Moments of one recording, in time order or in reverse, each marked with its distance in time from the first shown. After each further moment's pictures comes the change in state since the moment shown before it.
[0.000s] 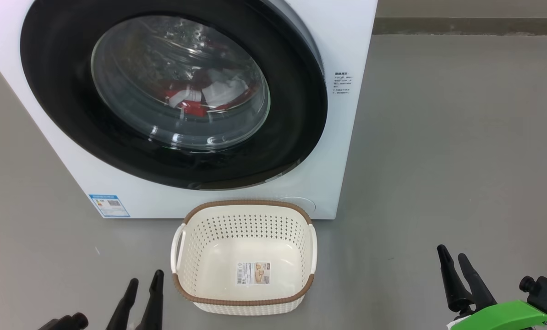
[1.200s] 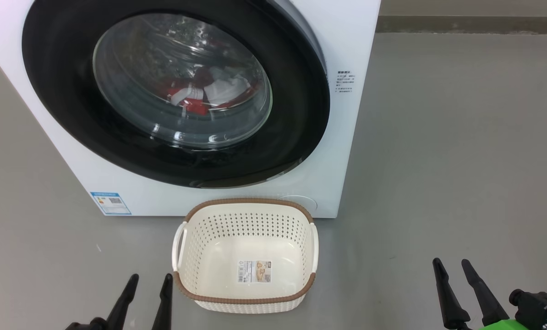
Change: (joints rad) left arm 0.025 0.012 -0.017 -0.032 0.370 -0.001 -0.105; right arm 0.059 -0.010 0.013 -0.034 -0.326 0.000 -0.101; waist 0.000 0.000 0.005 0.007
